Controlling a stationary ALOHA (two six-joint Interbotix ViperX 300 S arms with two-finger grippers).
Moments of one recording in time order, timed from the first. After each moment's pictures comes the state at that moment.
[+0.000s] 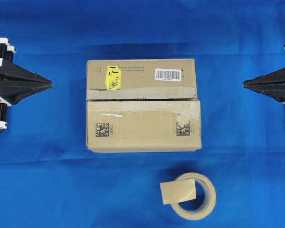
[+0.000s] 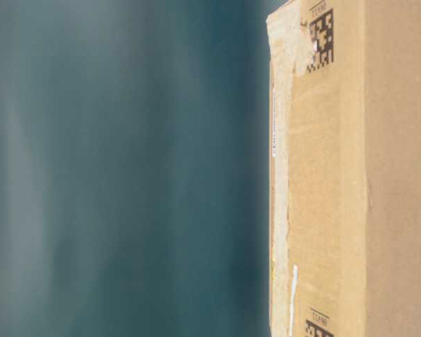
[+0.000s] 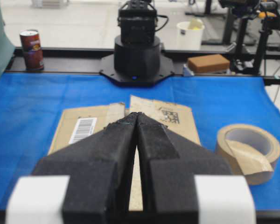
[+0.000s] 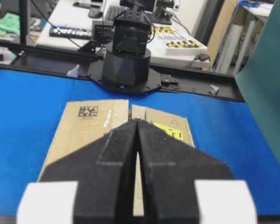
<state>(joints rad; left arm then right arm) 0.00 -0.97 1.18 0.00 -0.29 0.00 0.00 -0.96 1.19 0.00 -0.29 0.00</state>
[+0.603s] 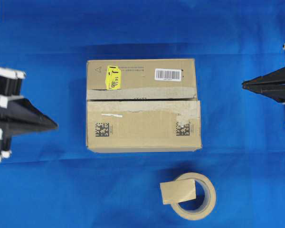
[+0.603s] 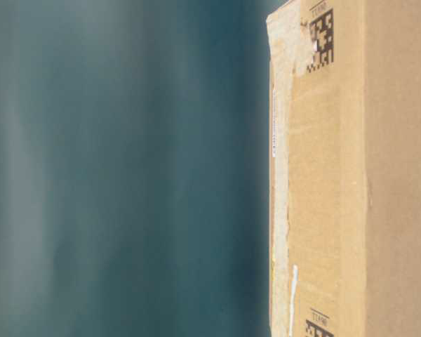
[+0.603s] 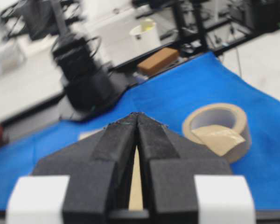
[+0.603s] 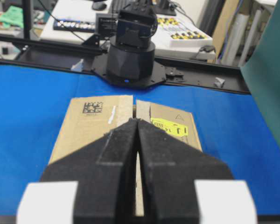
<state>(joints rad) -0.29 -0.78 1.12 -0.02 -0.40 0.45 0.01 -0.96 1.16 0.02 -0.24 0.01</state>
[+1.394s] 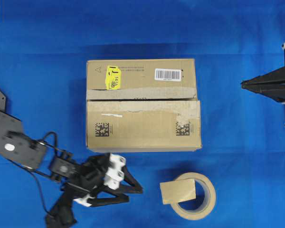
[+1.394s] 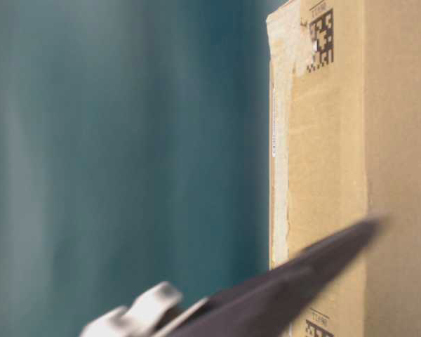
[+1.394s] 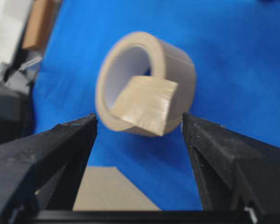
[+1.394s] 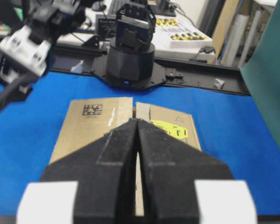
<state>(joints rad) -0.42 0.06 0.69 -0.02 -0.34 1.05 0.01 -0.95 1.15 0.02 -0.24 0.00</state>
